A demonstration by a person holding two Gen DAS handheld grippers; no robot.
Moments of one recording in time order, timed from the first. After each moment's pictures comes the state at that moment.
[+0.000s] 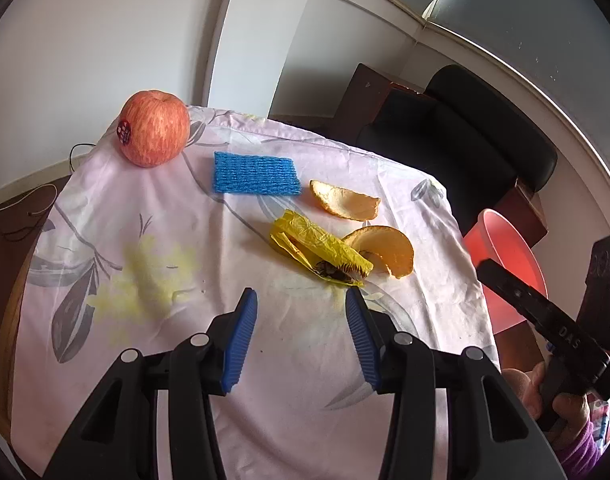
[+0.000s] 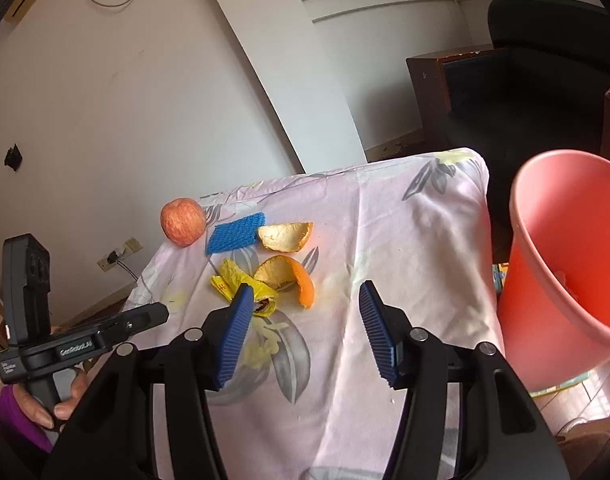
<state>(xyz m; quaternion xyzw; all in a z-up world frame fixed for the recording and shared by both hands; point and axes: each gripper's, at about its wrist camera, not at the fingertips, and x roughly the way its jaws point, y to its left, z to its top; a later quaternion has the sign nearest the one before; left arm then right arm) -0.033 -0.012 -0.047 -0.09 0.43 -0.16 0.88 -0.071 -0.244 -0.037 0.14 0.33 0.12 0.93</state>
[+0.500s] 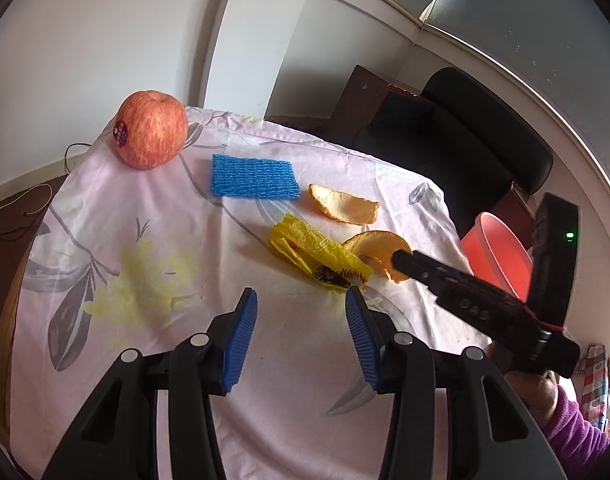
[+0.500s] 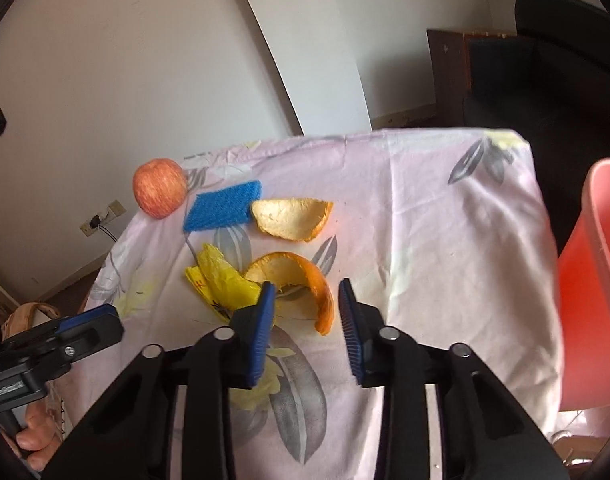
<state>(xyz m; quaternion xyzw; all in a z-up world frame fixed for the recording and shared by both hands) -0.029 -0.012 -0.046 -0.10 0.43 -0.17 0.88 -0.012 -0.209 -0.075 0.11 0.40 0.12 0.90</state>
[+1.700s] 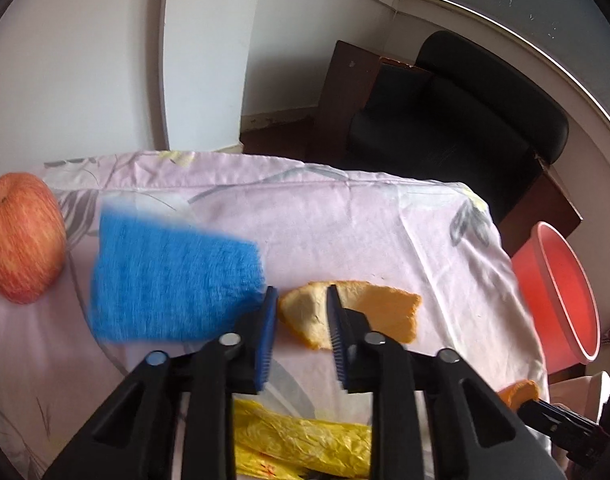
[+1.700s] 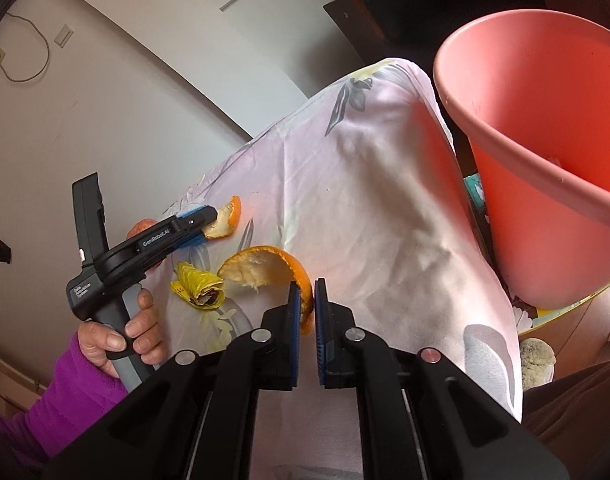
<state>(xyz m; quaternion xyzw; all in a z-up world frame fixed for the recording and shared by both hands) 0.116 -0.085 -0.089 -0.02 0.44 -0.19 0.88 -0.075 -0.302 -0.093 0.30 0.39 0.07 0.87</state>
